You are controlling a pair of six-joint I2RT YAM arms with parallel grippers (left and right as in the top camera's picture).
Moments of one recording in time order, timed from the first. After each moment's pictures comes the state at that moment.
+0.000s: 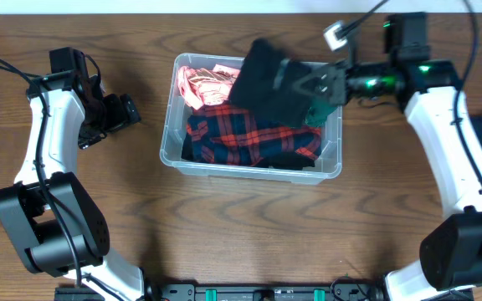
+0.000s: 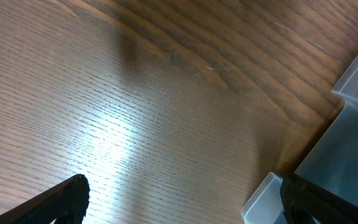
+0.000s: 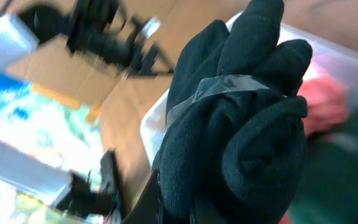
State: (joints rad) left arm 0.24 1.82 1.44 -1.00 0.12 -0.22; right arm 0.12 1.71 1.54 -0.80 -1.10 -0.08
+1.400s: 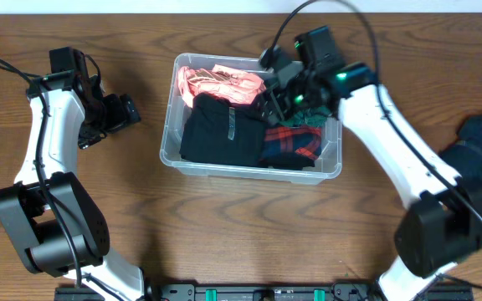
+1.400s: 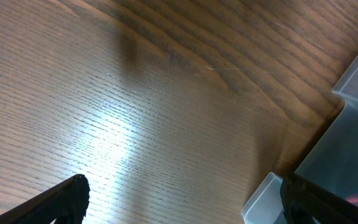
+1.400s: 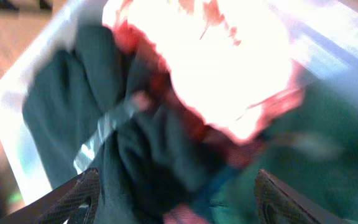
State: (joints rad) left arm 0.24 1.82 1.44 -1.00 0.12 -0.22; right arm 0.40 1.82 1.59 -0.74 -0.46 -0.09
